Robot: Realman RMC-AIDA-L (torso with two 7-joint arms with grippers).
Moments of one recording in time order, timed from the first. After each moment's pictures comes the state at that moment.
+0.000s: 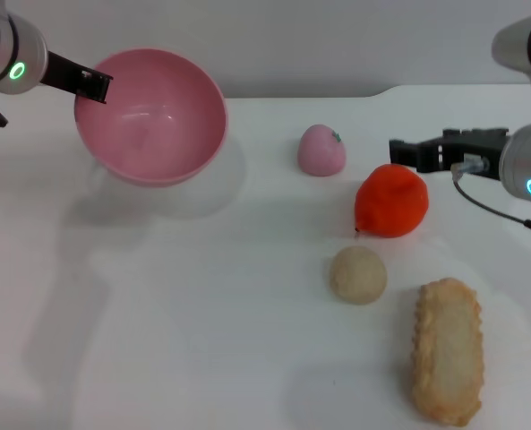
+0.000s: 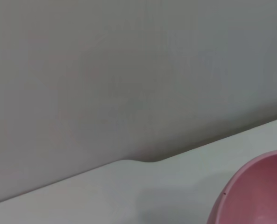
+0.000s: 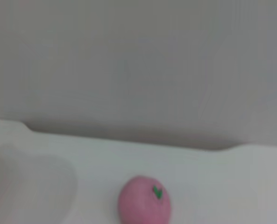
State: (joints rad) left arm -0.61 -2.05 1.40 1.48 -0.22 -1.23 0.13; right arm 0.22 2.07 -1.78 -1.63 0.31 0.84 0.13
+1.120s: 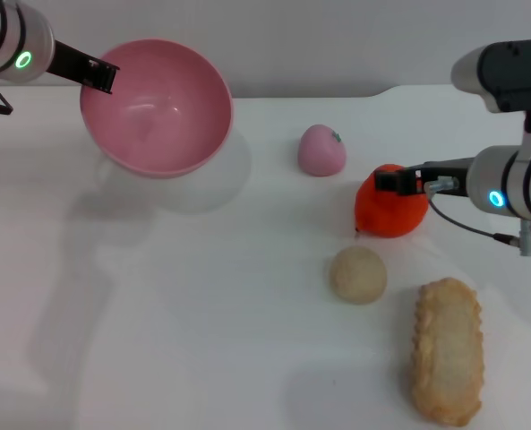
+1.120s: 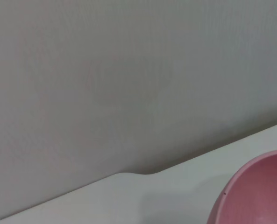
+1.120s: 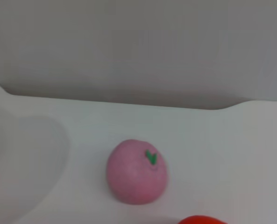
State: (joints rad) left arm -0.64 -2.06 1.38 1.45 -0.23 -1.21 0.17; right arm 0.36 2.08 -1.78 -1.35 0.35 0.79 0.16
